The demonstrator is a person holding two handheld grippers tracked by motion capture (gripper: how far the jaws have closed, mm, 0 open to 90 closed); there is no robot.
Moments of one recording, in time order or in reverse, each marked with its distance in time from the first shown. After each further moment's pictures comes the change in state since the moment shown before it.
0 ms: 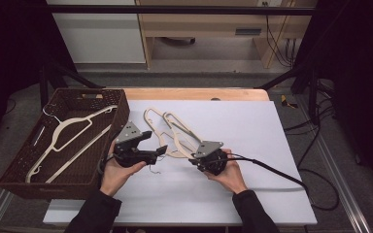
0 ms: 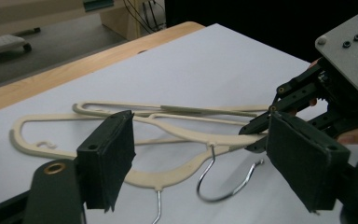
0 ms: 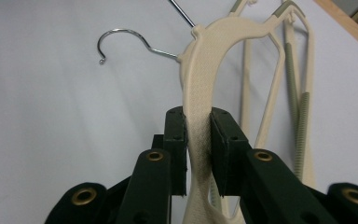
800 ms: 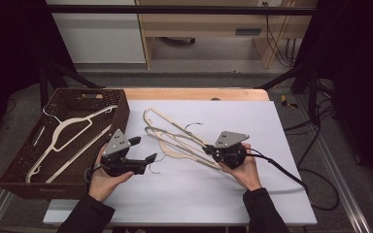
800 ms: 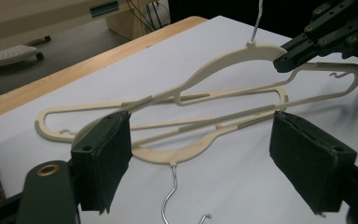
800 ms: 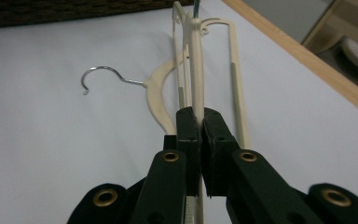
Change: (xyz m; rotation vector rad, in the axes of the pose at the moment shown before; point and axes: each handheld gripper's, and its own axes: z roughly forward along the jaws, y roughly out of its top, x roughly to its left) left arm -0.001 -0.020 -0.020 0.006 0.014 0.080; right arm -0.023 0.000 -0.053 -0.105 -0.044 0.096
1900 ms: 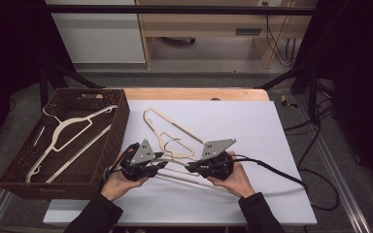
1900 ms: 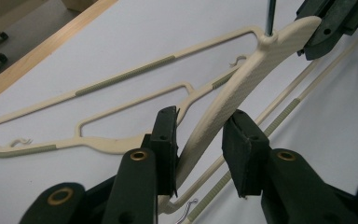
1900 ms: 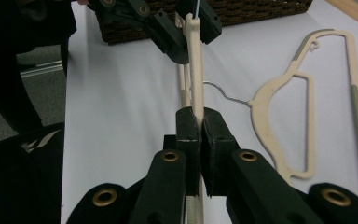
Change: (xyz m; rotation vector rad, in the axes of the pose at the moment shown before) left arm -0.024 -0.007 0.038 0.177 -0.089 0.224; right arm 0.038 0.018 0.007 -0.010 0.312 -0.014
